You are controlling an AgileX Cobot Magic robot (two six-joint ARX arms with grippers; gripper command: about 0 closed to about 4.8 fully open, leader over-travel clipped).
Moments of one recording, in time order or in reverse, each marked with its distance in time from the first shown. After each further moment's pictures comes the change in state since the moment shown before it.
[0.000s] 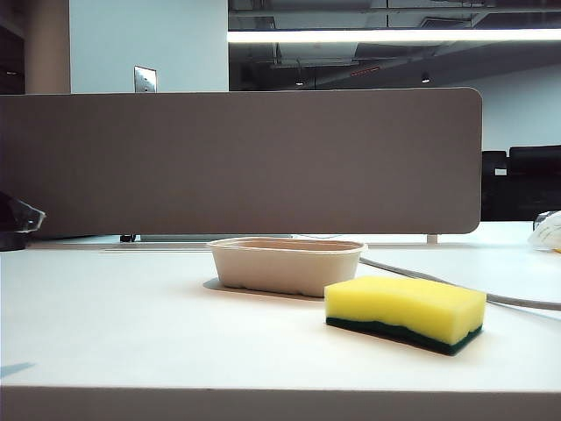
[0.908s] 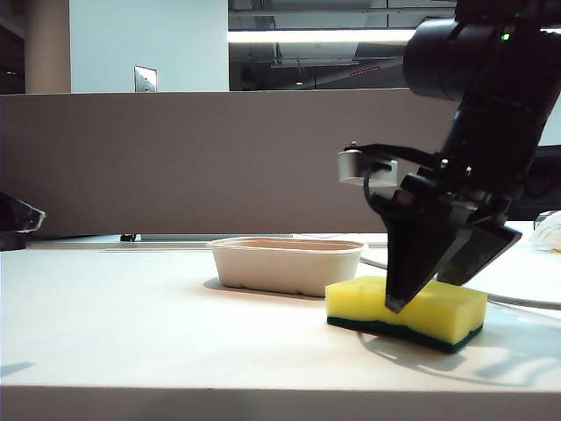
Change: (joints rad) left arm 0.001 0.000 0.000 0.000 0.000 0.000; right arm 0.486 1.193 0.515 -0.292 0.299 -0.646
